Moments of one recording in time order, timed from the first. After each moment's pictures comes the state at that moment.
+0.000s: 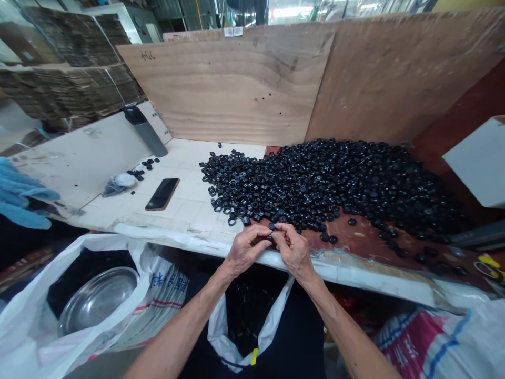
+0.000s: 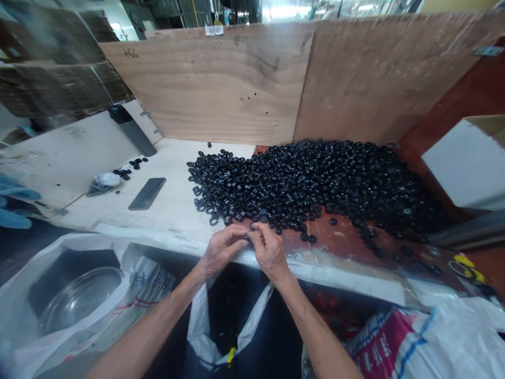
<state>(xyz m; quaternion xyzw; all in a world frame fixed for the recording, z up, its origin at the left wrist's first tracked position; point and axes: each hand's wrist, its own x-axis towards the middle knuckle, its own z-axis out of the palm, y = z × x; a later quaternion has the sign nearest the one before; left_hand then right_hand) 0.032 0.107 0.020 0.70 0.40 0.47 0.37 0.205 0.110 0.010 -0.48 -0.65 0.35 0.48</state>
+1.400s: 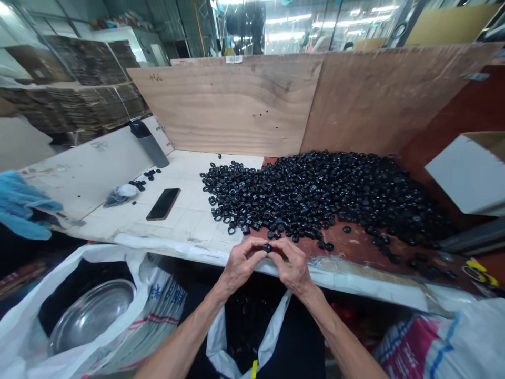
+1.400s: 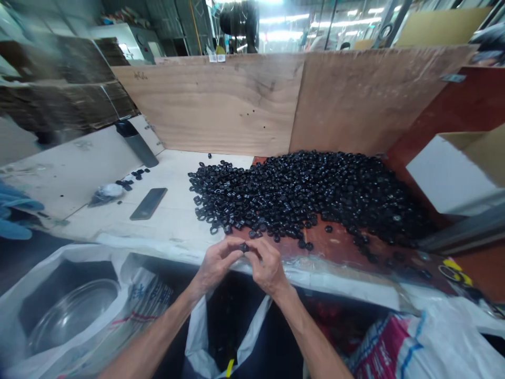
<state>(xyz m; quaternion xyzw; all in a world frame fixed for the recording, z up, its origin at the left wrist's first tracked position) 0.030 0.088 0.032 0.63 0.43 0.47 0.43 0.208 0.092 0.024 -0.40 -0.73 0.27 0.49</state>
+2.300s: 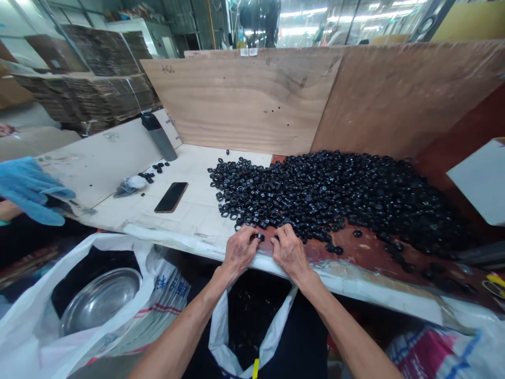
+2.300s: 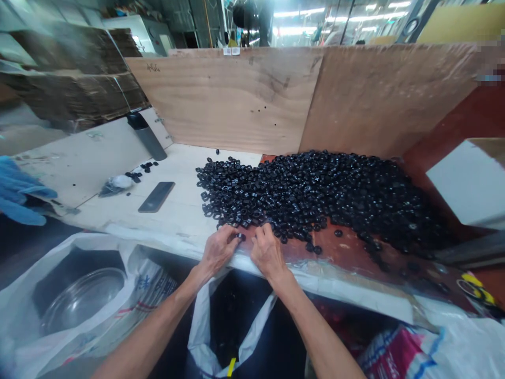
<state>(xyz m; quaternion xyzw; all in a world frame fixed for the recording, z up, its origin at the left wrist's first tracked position) 0.010 0.122 0.007 0.70 0.61 0.35 0.13 0.185 0.132 0.006 -0.52 -0.79 0.06 0.31</state>
